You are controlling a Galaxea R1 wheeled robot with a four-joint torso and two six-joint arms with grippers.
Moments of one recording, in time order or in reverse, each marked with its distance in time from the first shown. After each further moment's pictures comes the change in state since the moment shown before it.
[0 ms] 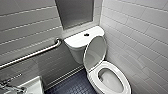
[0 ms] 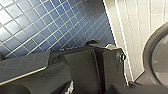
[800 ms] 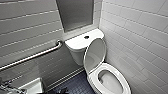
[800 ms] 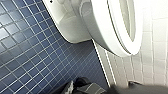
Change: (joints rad) left arm -0.343 -0.029 0.013 -0.326 0.091 0.000; right arm -0.154 0.105 -0.080 -0.109 0.111 0.000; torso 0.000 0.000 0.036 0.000
